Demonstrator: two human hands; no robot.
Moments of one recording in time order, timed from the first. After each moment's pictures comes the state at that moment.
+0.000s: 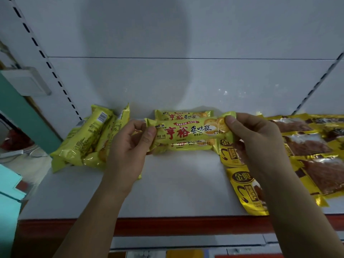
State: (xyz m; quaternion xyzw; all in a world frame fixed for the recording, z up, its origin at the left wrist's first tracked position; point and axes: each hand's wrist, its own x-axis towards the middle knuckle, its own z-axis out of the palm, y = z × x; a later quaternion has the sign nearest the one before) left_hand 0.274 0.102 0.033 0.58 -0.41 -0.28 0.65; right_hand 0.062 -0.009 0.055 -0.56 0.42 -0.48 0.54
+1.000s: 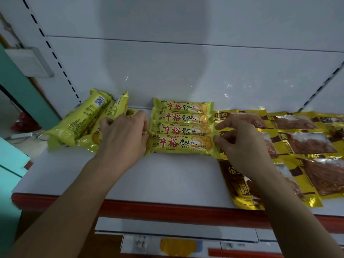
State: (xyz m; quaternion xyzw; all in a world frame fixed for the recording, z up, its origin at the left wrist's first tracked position) left_hand 0.282 0.089 0.022 0.82 -0.53 0.08 0.19; right_hand 0.045 -0.031 0.012 -0.78 0.48 -0.28 0.29
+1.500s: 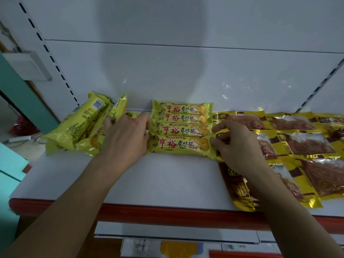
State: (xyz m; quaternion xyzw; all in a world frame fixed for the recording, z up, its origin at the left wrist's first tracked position) left_hand 0.293 0.074 0.011 0.81 -0.55 0.08 0.16; right_hand 0.051 -0.038 0.007 -0.80 0.48 -0.25 0.26
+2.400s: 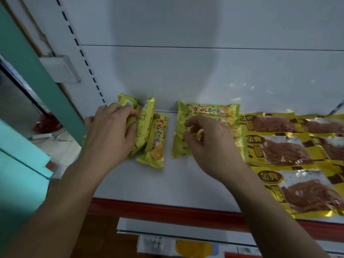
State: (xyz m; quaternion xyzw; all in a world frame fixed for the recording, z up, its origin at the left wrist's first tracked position) left_hand 0.354 0.133 0.044 0.82 -0.51 0.11 0.22; right_hand 0.152 0.021 0.024 -0.85 0.35 -0.31 0.22
